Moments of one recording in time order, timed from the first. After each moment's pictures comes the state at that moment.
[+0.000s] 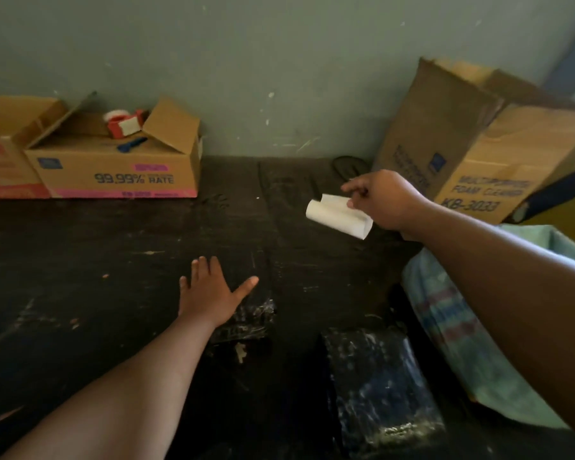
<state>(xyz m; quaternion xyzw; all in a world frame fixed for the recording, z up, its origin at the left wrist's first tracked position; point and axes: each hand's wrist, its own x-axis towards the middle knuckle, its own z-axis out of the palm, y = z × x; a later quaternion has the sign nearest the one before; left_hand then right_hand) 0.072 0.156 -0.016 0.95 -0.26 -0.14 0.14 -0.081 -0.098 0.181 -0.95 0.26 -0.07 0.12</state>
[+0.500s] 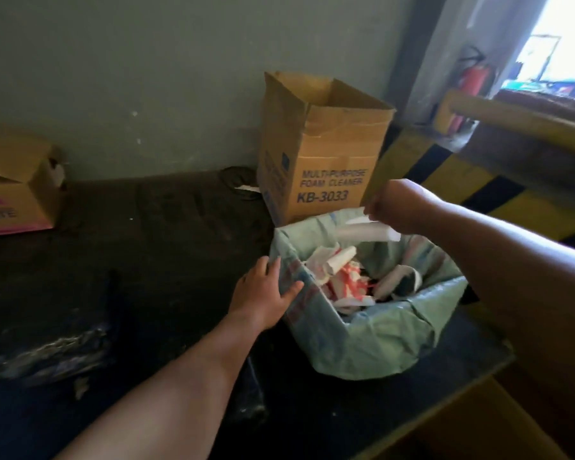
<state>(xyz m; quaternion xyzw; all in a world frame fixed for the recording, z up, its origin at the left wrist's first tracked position) -0.210 -0.094 0.032 0.84 -0.51 -0.08 0.18 -0.381 -0.265 0.216 -0.92 0.38 0.01 0.01</state>
